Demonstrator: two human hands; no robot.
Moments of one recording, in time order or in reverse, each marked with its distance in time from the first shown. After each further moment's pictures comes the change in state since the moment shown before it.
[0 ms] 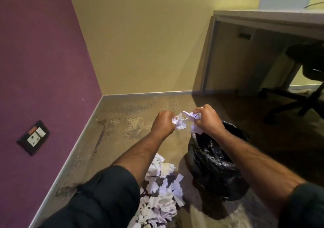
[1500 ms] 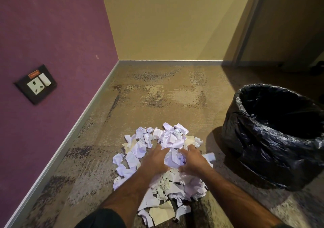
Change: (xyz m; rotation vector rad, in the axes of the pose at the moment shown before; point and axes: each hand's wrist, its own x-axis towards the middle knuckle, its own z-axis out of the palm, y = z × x) left_hand -0.127 -0.274 0.168 0.302 -0.447 -0.181; right_hand -0.127 0.012 0.318 -0.140 -0.637 -0.025
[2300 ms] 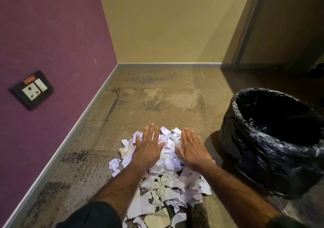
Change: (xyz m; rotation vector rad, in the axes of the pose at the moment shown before) left_hand 0.016 0.006 -0.045 0.166 0.254 -0.036; right_hand 0.015 0.007 -0.040 -0.225 0.183 -0.173
